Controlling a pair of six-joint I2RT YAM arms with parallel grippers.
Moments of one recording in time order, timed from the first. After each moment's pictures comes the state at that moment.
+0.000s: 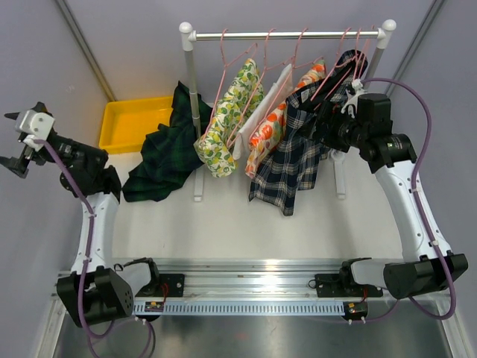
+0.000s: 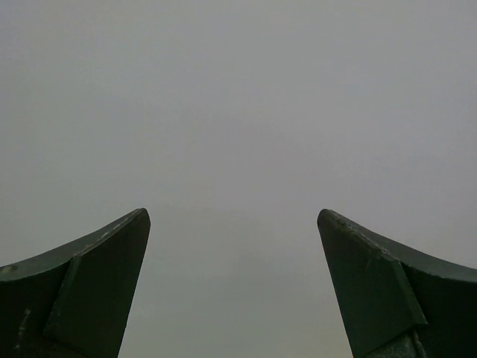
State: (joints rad) left arm 0.21 1.08 0.94 1.20 -0.95 0.72; right arm 0.18 1.28 1.50 -0.75 -0.30 0.50
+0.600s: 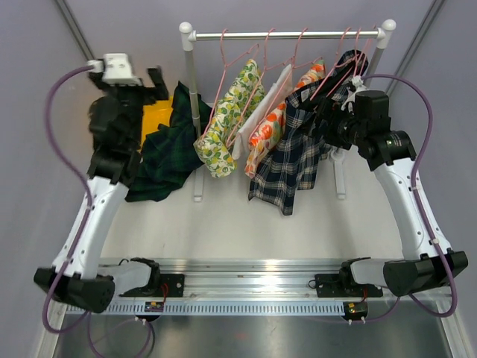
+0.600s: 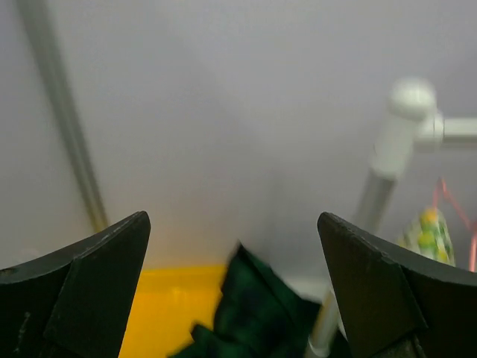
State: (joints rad) left arm -0.23 1.14 1.40 0.11 -0.28 0.08; right arm 0.21 1.30 1.55 -0.78 -0.20 0.50
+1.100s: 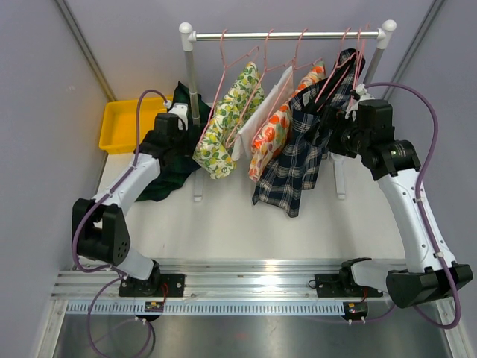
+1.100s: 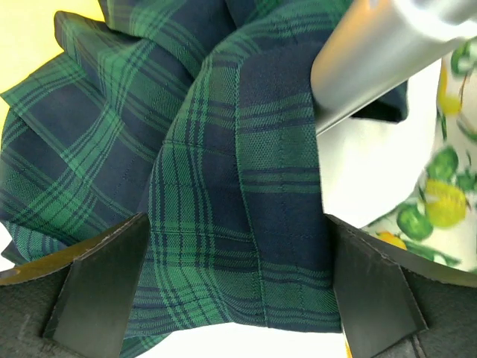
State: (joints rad) left arm -0.24 1.52 1.18 -0.31 -0.09 -0.07; right arm 0.21 1.22 1.49 -0.81 -0.14 0.47
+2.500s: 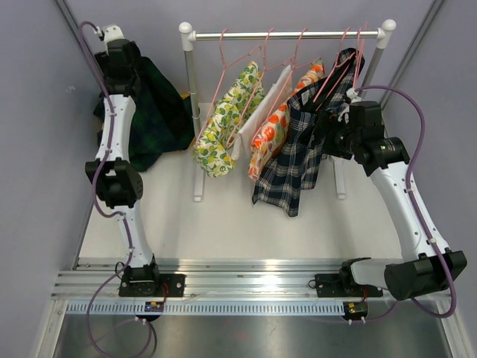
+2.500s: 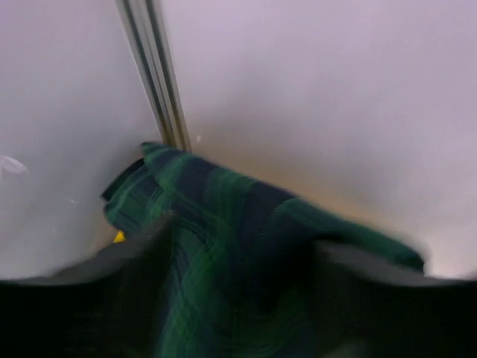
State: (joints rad) left arm 0.05 2.11 2.36 -0.45 -0.40 -0.15; right arm 0.21 1.27 1.43 -0.78 -0.15 0.45
